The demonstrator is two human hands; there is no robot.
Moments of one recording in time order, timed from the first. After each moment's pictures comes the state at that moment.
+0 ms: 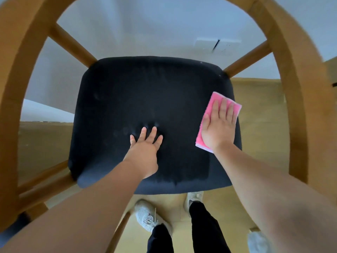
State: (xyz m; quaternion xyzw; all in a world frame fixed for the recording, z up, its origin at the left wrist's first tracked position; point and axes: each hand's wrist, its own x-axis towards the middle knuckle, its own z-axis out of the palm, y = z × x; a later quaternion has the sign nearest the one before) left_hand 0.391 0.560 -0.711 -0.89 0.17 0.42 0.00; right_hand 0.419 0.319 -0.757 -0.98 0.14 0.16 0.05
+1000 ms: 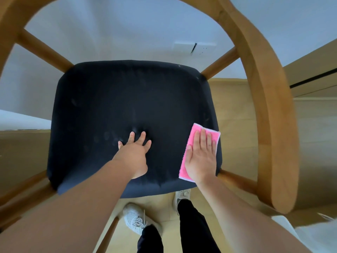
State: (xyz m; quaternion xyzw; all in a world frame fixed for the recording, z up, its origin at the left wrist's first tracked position) left_hand 0.401 0.540 -0.692 -0.86 0.15 0.49 -0.04; right_hand 0.329 0.328 -0.747 -0.97 0.14 0.20 0.04
